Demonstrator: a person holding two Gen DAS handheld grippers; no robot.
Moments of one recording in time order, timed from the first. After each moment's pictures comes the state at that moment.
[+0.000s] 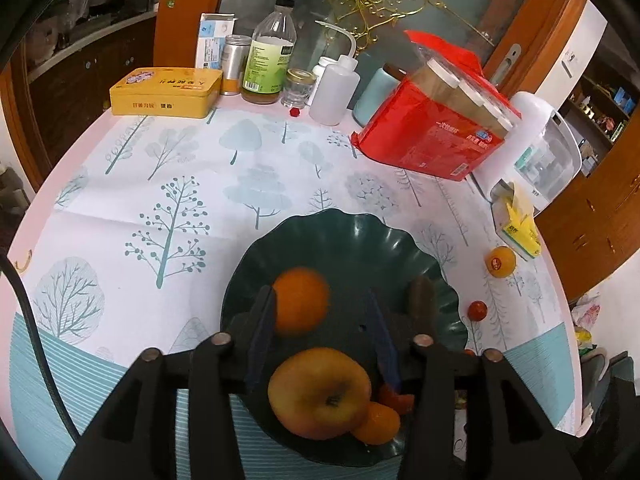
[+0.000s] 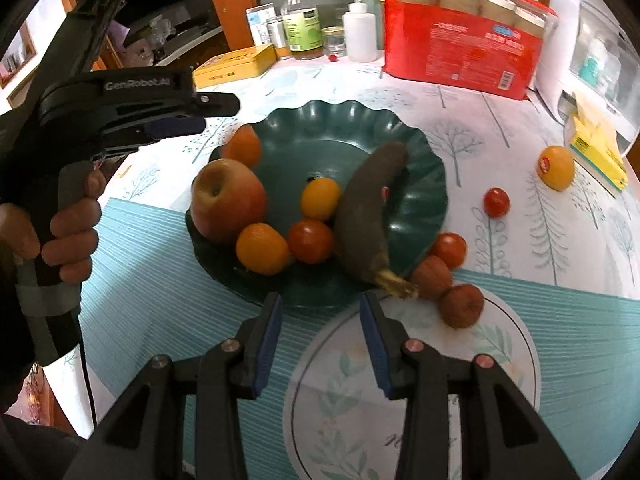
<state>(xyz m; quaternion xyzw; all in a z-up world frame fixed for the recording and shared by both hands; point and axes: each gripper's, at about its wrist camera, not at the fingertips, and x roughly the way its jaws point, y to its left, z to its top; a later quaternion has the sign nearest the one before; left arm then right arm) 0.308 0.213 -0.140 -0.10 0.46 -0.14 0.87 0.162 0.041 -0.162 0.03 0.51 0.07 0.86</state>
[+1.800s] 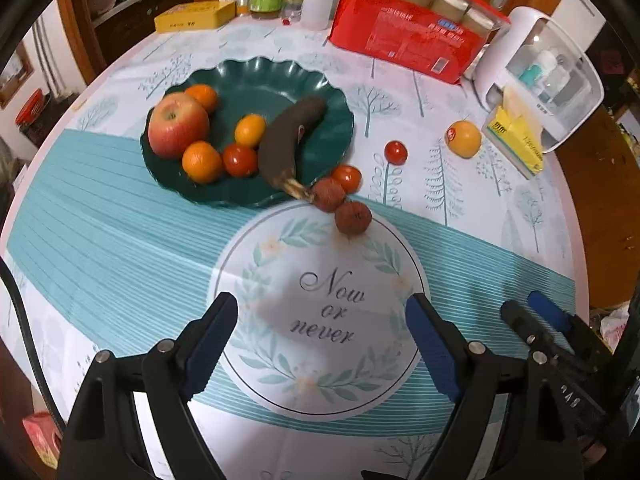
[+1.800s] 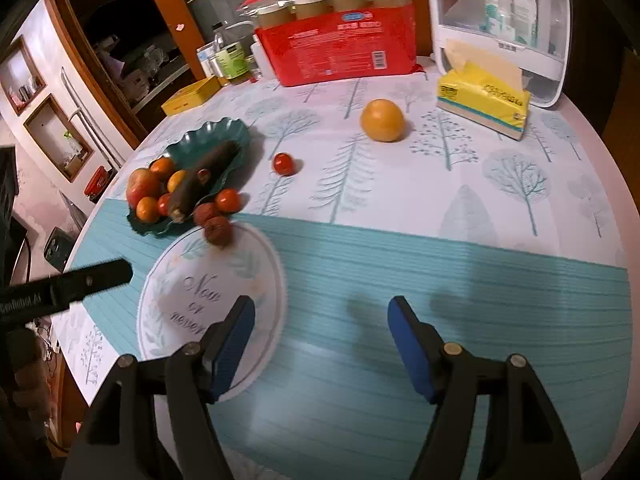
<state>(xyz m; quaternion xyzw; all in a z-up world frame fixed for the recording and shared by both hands) 0.125 0.022 -0.137 -0.10 0.56 0.00 0.82 0.087 -0.201 -0.147 0.07 0.49 0.09 0.86</state>
